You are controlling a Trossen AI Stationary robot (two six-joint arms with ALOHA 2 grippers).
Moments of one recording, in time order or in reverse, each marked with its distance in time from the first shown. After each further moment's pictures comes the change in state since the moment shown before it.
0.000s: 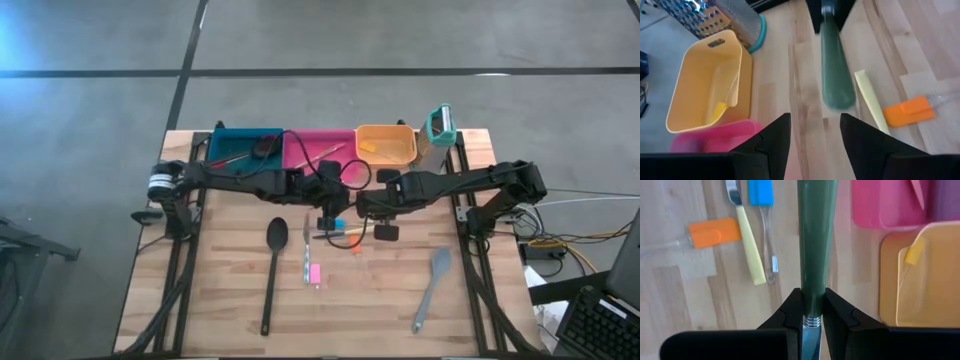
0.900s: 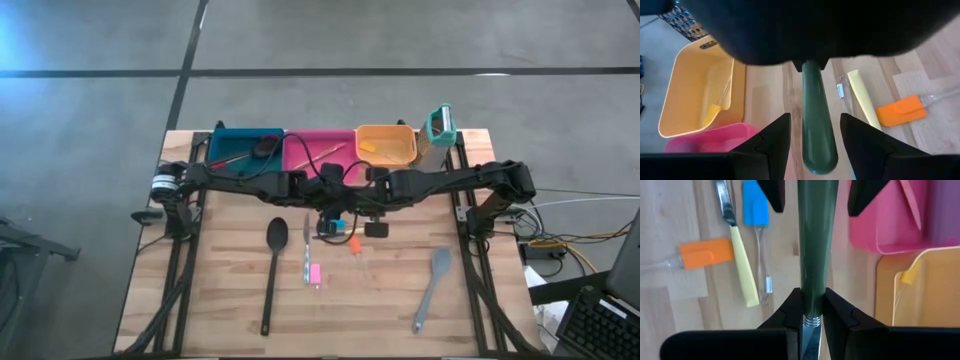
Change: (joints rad) left arm -0.018 0.026 0.029 -0.030 -0.001 0.000; right arm -0.039 0.079 0.052 0.063 0.003 -0.075
